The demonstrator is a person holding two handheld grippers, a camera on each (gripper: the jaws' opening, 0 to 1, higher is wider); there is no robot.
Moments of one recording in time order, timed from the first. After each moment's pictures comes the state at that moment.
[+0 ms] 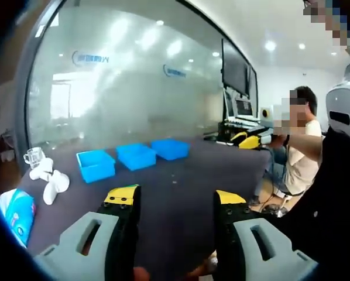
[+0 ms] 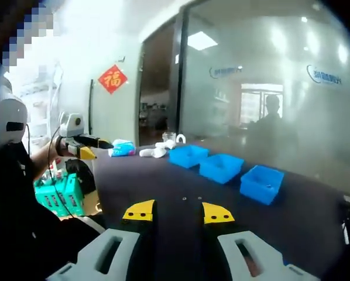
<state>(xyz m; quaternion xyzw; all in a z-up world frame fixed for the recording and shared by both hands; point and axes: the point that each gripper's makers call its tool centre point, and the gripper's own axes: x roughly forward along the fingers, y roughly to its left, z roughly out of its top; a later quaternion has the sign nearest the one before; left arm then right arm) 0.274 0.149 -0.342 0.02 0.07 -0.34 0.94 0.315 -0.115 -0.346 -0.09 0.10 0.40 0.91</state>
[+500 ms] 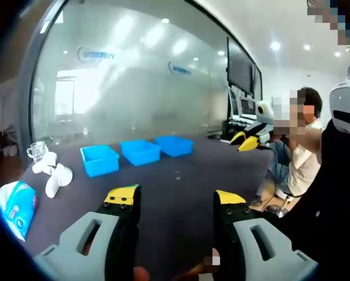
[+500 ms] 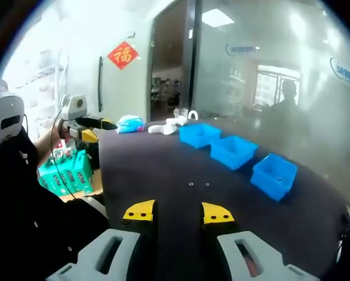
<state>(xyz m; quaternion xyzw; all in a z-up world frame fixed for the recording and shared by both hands) 0.274 0.157 -0.350 0.01 0.07 -0.33 0.94 0.330 -0.092 -0.365 -0.15 0.18 0.44 0.86</state>
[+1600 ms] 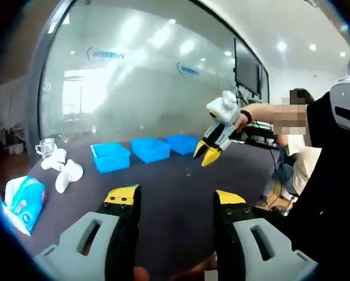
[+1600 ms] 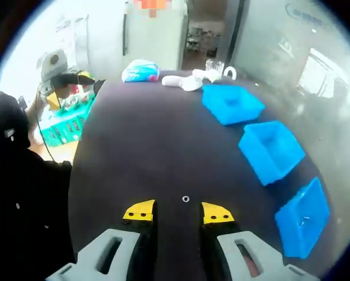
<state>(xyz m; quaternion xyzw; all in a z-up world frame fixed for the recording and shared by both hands) 0.274 0.180 -0.356 0.01 0.08 -0.30 0.95 0.411 0.000 -0.426 -0.32 0.31 0.51 0.73</state>
